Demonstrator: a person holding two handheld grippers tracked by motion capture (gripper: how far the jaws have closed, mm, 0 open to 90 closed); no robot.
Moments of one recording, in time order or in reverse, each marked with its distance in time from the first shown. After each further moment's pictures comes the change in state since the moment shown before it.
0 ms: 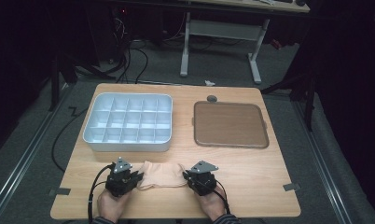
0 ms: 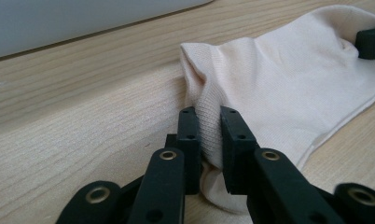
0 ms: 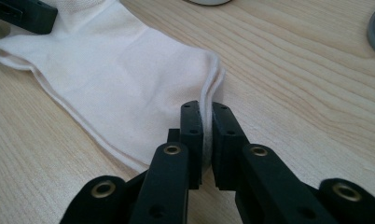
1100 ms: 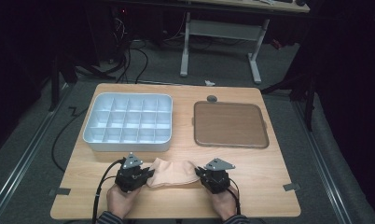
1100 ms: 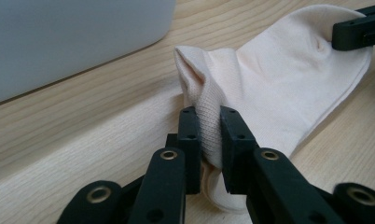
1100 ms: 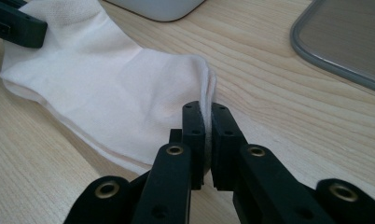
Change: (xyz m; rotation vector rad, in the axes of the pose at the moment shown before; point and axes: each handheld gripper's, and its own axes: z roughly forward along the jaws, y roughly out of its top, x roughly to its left) left arm -0.023 0.027 0.009 -0.016 -0.095 0.068; right arm -0.027 -0.004 -0.032 -0.044 -0.042 0.063
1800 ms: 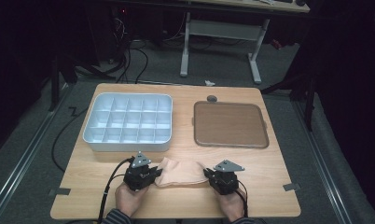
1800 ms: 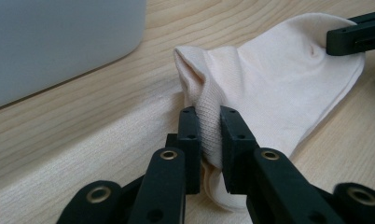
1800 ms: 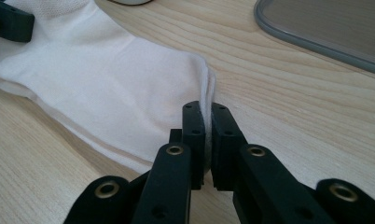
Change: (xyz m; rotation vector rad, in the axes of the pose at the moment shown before) left arm -0.011 0.006 0.017 -0.022 -0.030 0.002; right arm -0.019 -0.017 -0.010 0.013 -0.035 0.040
